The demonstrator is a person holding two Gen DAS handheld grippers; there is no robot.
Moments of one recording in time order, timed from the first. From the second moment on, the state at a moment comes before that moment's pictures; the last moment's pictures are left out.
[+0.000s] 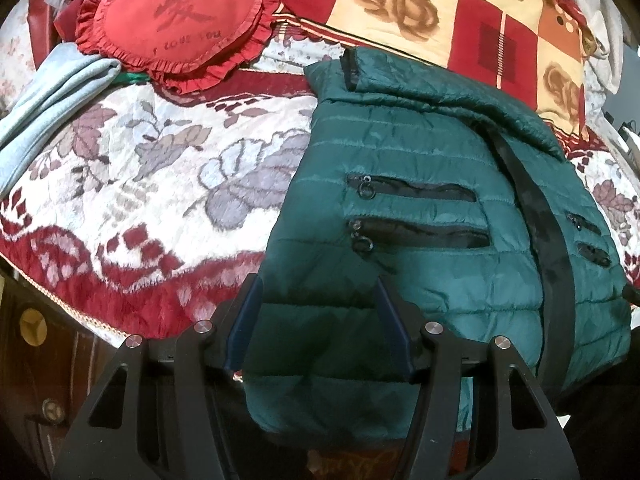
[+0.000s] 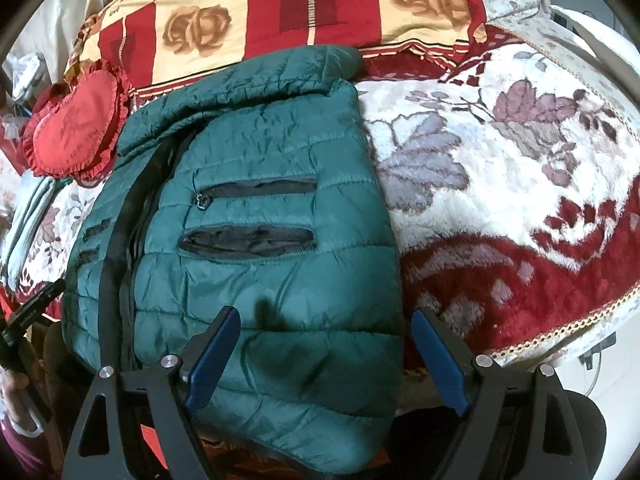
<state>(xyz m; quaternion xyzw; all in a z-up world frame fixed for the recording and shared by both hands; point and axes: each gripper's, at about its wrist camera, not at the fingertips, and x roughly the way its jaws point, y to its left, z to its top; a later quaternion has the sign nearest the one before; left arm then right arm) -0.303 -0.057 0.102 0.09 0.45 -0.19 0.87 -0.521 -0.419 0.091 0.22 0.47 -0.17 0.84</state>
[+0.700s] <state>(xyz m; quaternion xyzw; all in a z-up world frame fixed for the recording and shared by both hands) -0.289 -0.028 0.085 0.01 0.52 -0.22 0.82 -0.534 -0.419 0.072 0.25 0.50 -0.16 0.82</state>
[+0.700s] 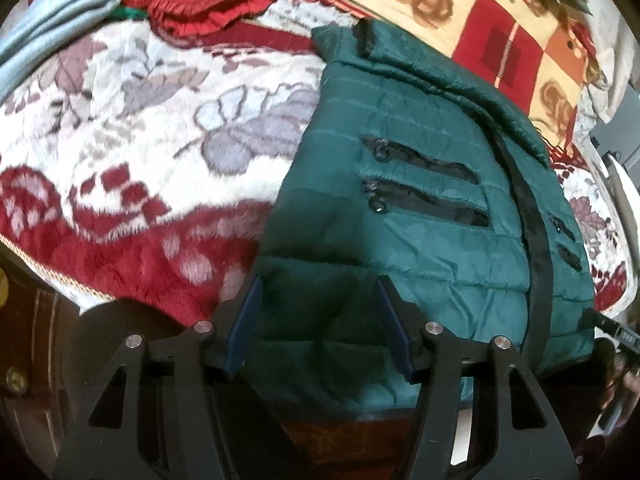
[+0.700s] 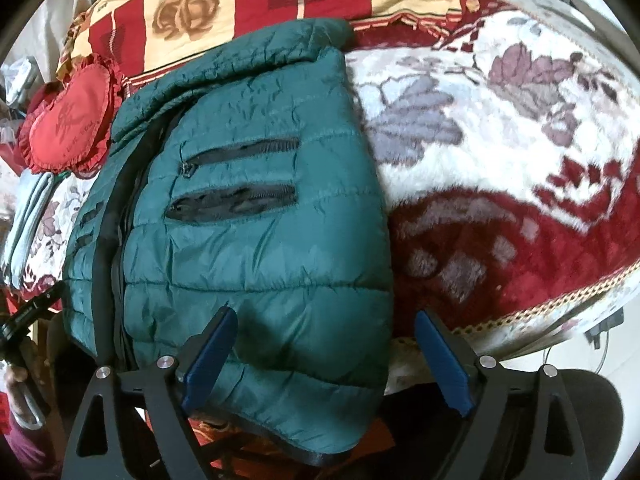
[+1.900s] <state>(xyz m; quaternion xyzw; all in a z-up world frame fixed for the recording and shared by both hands) -0.280 -0.014 0.055 -0.07 0.59 -0.26 0.76 -0.536 -0.408 0.065 0.30 0.49 -0.08 0.82</state>
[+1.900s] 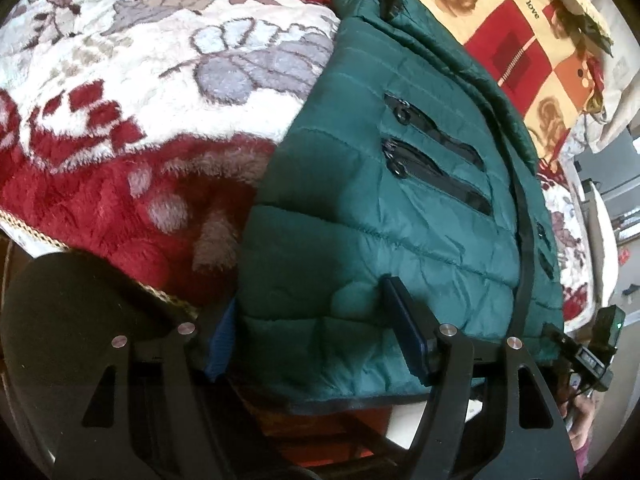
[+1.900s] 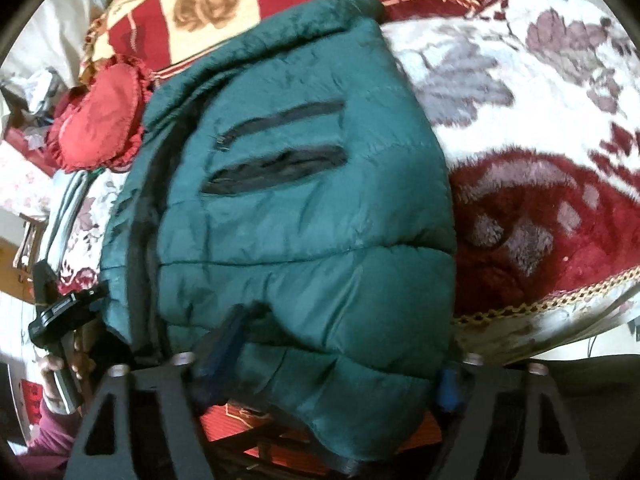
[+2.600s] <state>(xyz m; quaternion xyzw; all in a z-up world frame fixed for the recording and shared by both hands) -0.294 -0.021 0.054 -0.02 0.58 -0.28 0.76 -0.541 -0.408 0.064 0.31 0.49 -0.02 0.82</state>
